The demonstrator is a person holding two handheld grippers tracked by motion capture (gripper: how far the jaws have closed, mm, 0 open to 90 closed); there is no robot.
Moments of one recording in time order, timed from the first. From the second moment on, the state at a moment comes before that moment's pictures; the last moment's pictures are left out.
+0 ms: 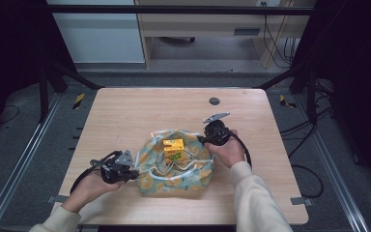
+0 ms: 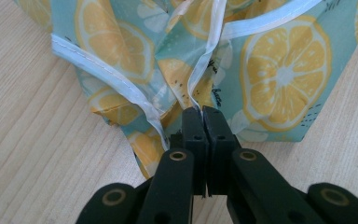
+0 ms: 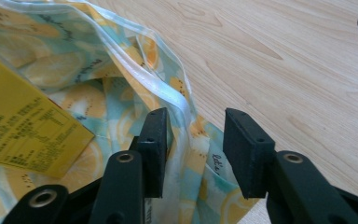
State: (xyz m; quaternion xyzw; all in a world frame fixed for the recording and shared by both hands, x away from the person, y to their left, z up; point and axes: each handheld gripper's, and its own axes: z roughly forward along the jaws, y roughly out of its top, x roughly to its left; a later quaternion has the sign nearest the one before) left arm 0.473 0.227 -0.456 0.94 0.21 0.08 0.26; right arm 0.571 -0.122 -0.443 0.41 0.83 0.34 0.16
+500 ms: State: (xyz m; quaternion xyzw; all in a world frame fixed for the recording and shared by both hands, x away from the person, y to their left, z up) left arm 0.470 0.230 -0.459 0.94 0.21 0.07 0.26; right arm 0.580 -0.123 -0.452 0.42 0.83 0.32 0.17
